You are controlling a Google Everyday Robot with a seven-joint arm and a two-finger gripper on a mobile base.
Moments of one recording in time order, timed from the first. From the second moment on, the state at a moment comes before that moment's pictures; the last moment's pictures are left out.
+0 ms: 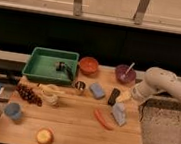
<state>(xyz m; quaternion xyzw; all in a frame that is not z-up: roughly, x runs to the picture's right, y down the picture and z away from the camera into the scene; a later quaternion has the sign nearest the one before) 0.248 0.118 0.802 -0.31 0.10 0.65 0.68</state>
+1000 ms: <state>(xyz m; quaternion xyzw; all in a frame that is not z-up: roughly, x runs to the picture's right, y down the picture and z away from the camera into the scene) 0.257 0.120 0.846 -0.31 0.06 0.70 0.64</state>
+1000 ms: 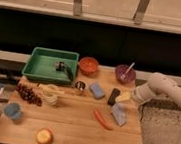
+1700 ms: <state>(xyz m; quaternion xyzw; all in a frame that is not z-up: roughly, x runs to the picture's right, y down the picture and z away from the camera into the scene) 0.223 0.090 0.888 -0.31 0.07 0.69 0.65</state>
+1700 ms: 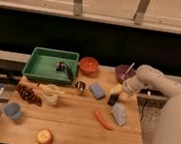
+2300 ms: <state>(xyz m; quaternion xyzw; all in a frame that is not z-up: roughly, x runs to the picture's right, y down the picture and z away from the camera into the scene) 0.199 0.092 0.911 -0.35 0.07 0.67 0.65</state>
